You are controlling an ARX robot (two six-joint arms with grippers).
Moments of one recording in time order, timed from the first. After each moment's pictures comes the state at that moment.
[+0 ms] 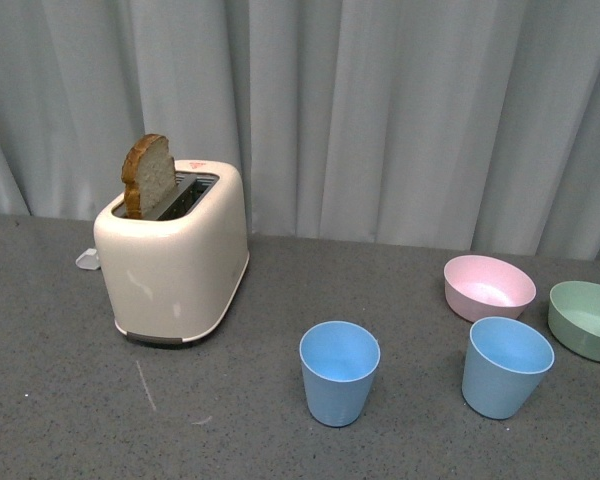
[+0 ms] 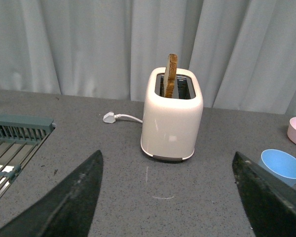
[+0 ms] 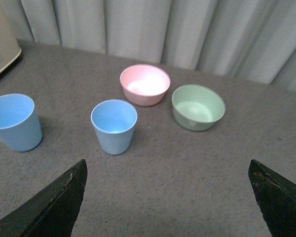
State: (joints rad) left arm 0.00 0.00 0.02 0.00 0.00 -0.01; right arm 0.02 0.63 0.16 0.15 0.00 -0.12
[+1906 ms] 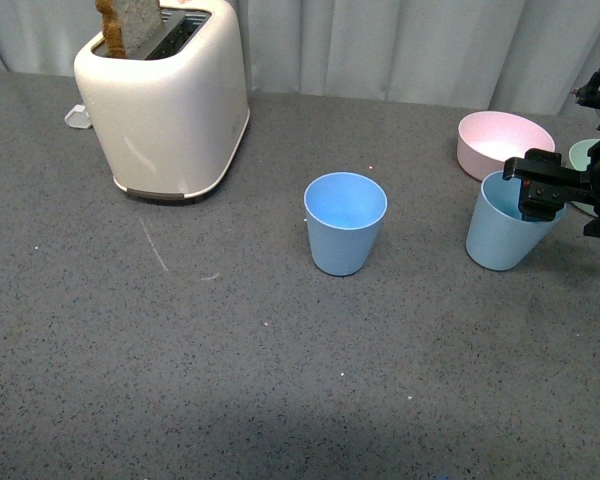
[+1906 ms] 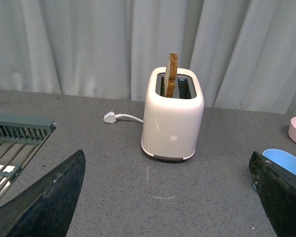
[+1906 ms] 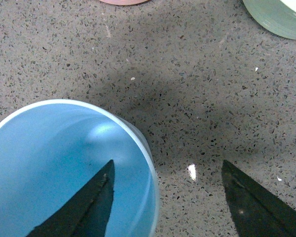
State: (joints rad) left arm 0.00 0.00 0.02 0.00 0.00 -0.01; right arm 0.06 2.06 1.10 -0.08 0.06 0.30
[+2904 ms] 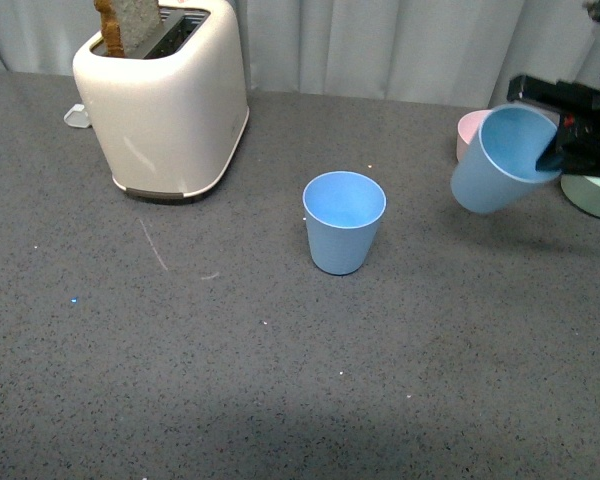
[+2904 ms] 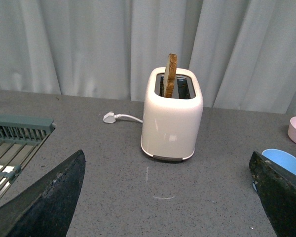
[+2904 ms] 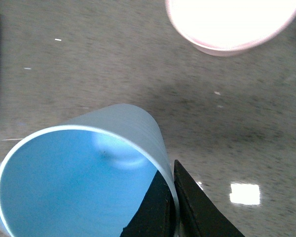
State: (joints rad) left arm 0.00 0.00 0.02 0.00 0.00 -0.01; right arm 0.12 1.89 1.14 -0.14 -0.13 0.33
